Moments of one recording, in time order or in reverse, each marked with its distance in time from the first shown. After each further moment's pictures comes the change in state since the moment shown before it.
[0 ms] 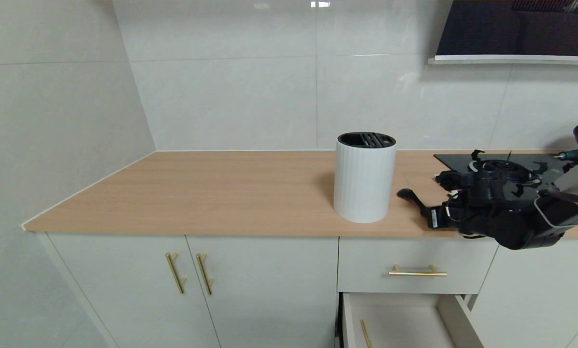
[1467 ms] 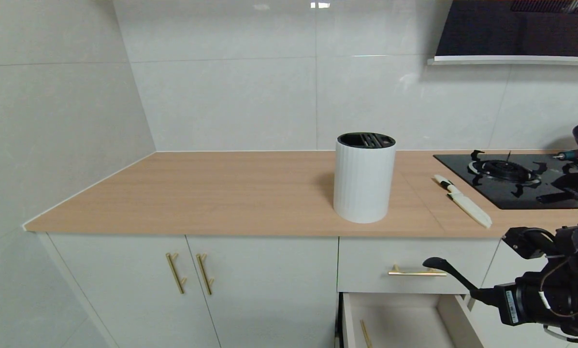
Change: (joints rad) left arm 0.000 0.000 0.000 0.000 0.000 0.000; right arm 0.086 -0.669 0.719 0.211 0.071 0.110
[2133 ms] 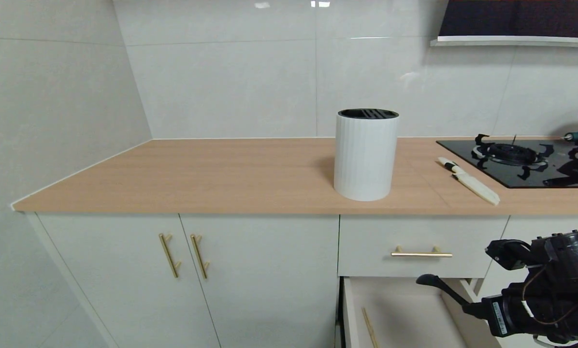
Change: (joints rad) left arm 0.000 0.000 0.000 0.000 0.000 0.000; right arm 0.026 0.089 0.007 -0.002 0.000 0.000
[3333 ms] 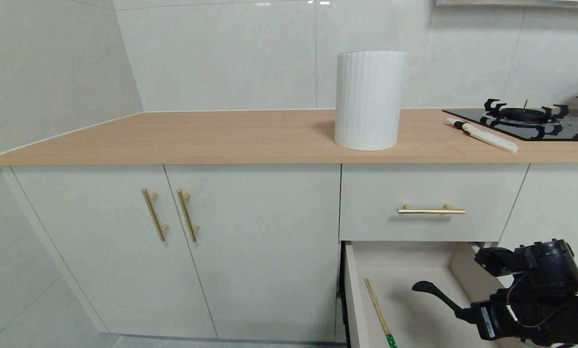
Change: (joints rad) left arm 0.000 0.000 0.000 0.000 0.000 0.000; right arm 0.000 0.132 0.034 -0.139 -0.004 -0.001
